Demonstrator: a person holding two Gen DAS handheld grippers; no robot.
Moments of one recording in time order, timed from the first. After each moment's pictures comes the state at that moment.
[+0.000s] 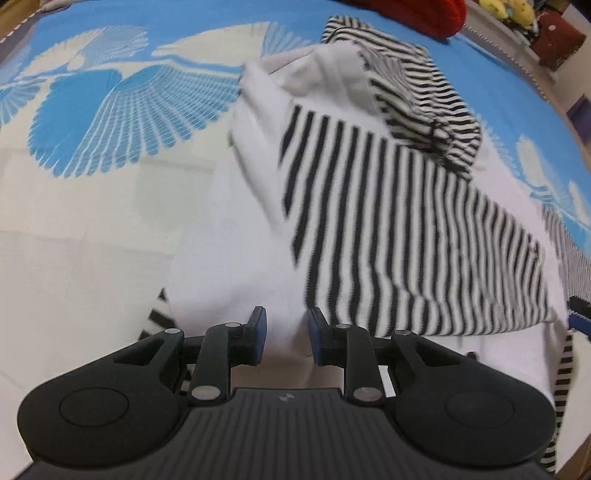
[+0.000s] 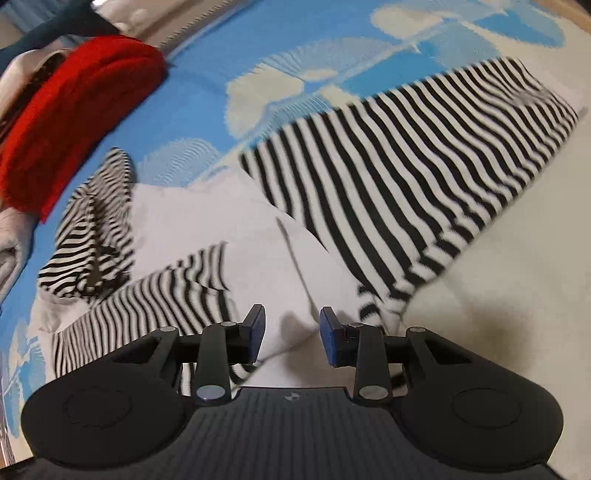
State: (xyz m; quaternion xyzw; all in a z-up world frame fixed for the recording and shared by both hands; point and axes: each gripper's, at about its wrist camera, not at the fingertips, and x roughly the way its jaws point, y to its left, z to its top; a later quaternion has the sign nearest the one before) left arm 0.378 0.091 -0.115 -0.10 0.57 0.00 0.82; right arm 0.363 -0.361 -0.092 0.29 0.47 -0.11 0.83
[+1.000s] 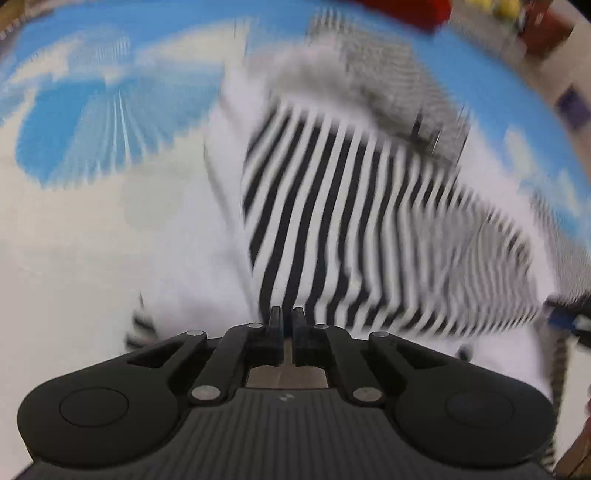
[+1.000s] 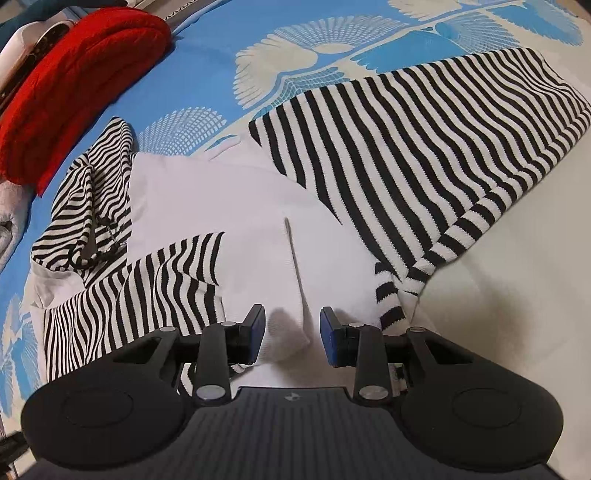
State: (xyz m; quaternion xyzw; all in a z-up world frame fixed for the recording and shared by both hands) left arm 0.389 0.078 -0.116 -0.09 0.58 -0.03 0.81; right arm 0.375 -0.349 -0.109 0.27 0.51 -0.10 0.81
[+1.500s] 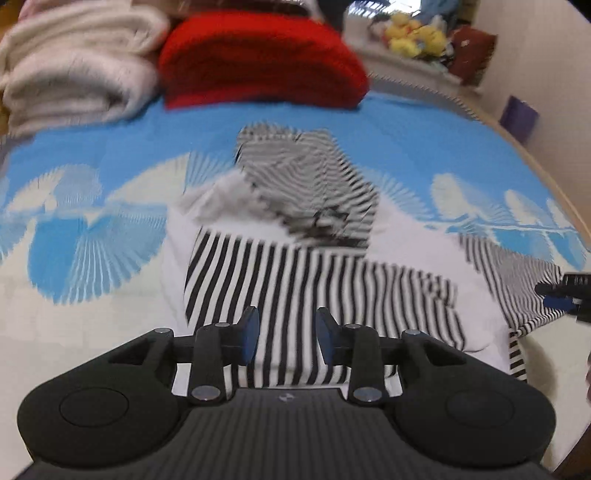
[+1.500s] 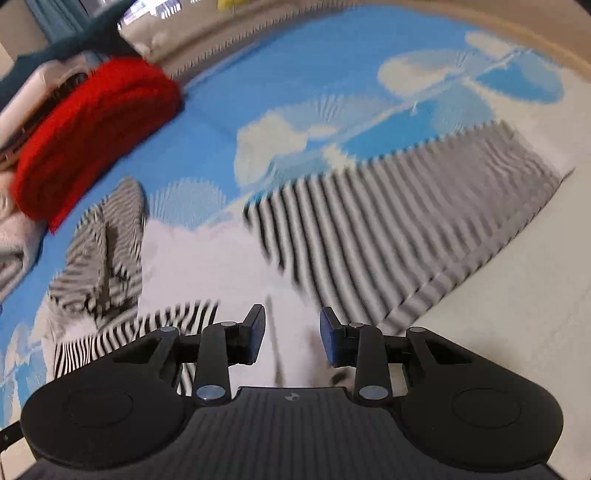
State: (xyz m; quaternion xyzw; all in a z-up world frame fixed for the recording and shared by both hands) left arm 0.350 0.012 -0.003 -0.01 0.42 -0.07 0.91; right arm 0.350 -0.395 -0.050 0.25 0.42 -0.11 0.86
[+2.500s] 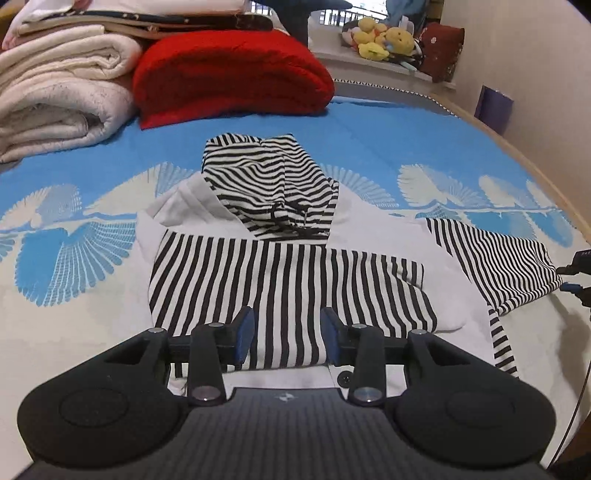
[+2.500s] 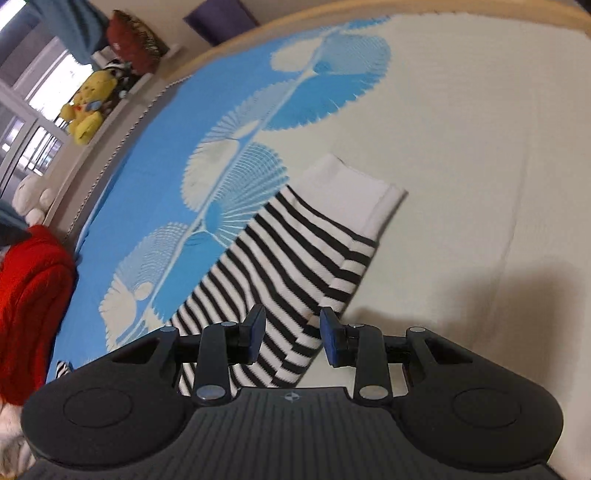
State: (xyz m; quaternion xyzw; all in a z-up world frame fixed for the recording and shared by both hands) left arm 0.312 -0.029 -0.022 0.01 0.40 -0.09 0.91; right arm 0.310 -0.622 -0.105 0.43 0.33 -0.25 0.80
